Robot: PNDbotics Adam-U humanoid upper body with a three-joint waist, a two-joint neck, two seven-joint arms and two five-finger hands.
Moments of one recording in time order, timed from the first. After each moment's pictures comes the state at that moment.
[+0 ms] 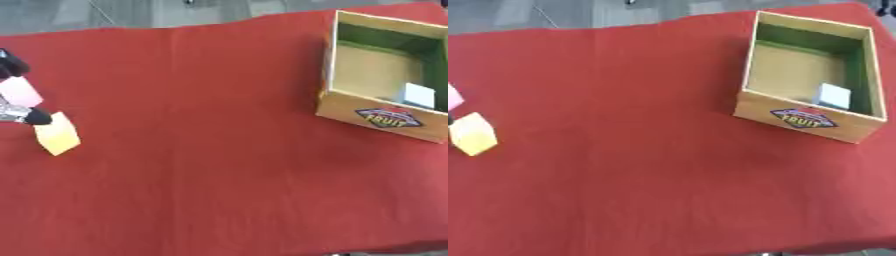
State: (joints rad) left arm -0.69 0.81 -0.23 -1.61 -0.49 0.34 -0.76; right arm -0.07 -0.77 -0.42 -1.89 -0.76 -0.14 0.37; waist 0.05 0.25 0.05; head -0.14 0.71
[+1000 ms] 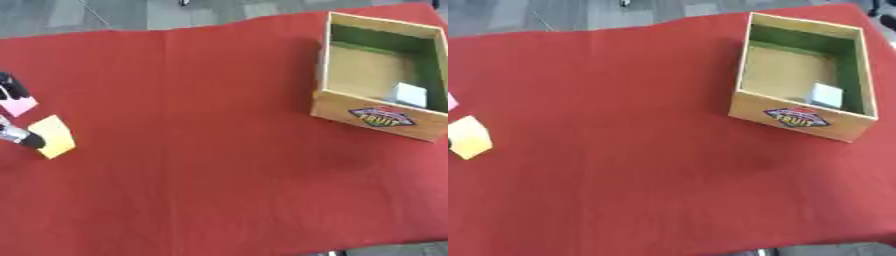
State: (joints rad) left arm -0.75 0.78 -0.30 -1.43 -0.65 0.30 -0.86; right arm -0.07 -0.75 -0.42 -1.89 -0.73 -0.13 0.39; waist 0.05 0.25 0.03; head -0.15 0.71
